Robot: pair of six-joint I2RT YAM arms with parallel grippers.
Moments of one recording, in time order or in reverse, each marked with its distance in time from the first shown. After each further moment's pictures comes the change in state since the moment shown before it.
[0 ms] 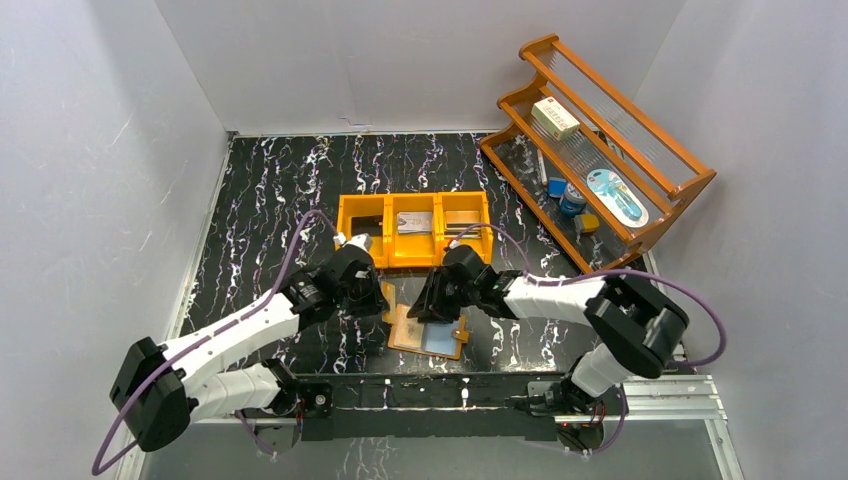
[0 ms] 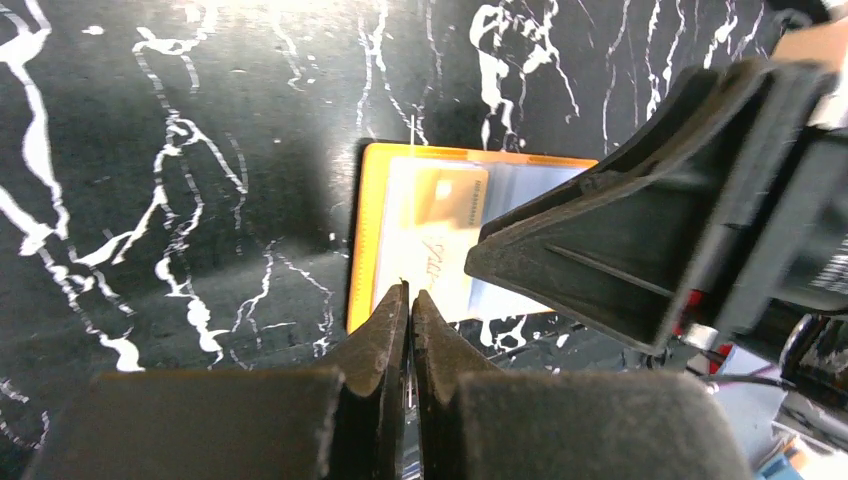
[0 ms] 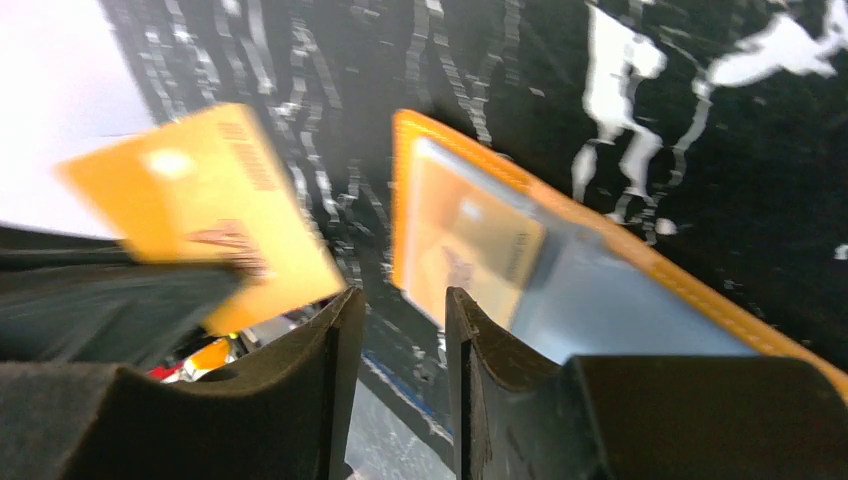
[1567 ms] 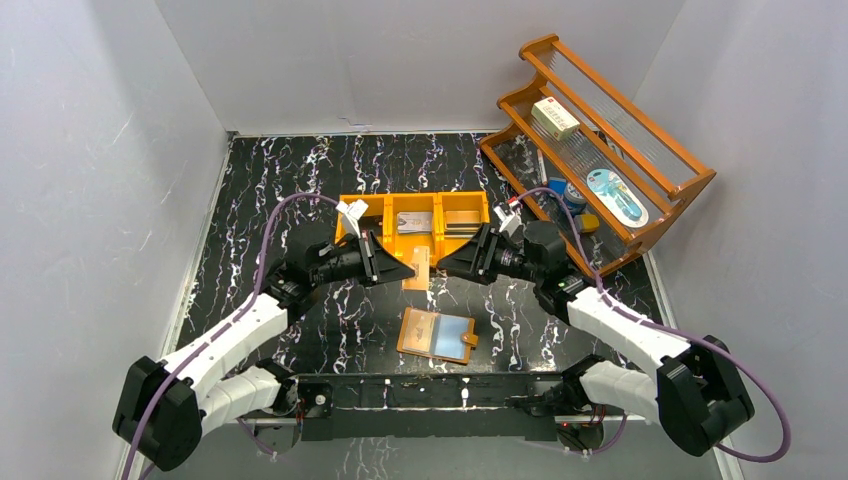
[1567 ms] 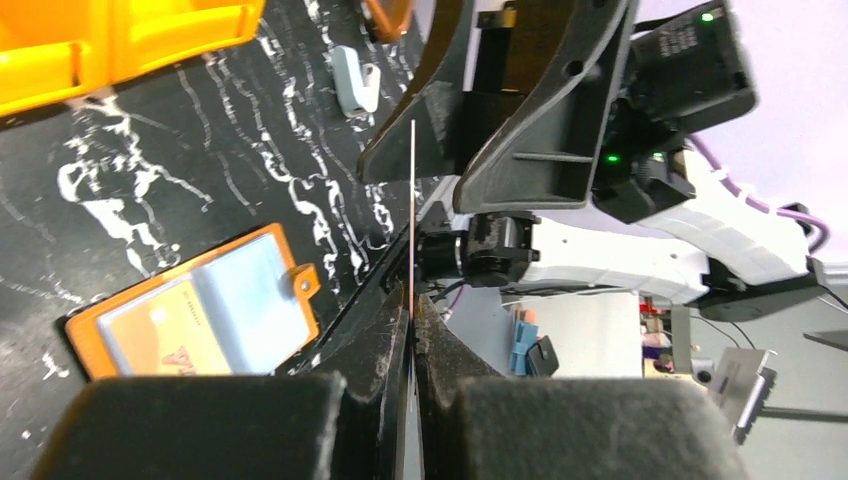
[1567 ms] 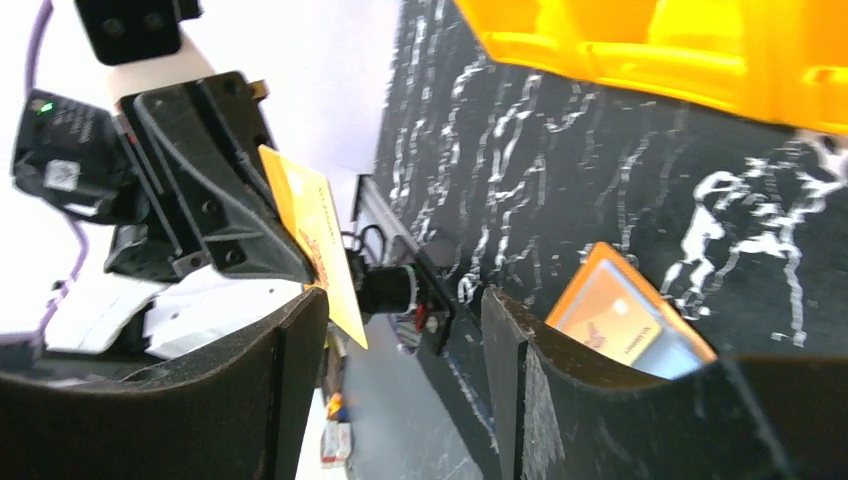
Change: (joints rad) left arm 0.259 -0.070 -0.086 0.583 0.644 -0.075; right arm -0.359 -0.388 -0.143 0.194 -0.290 -0.101
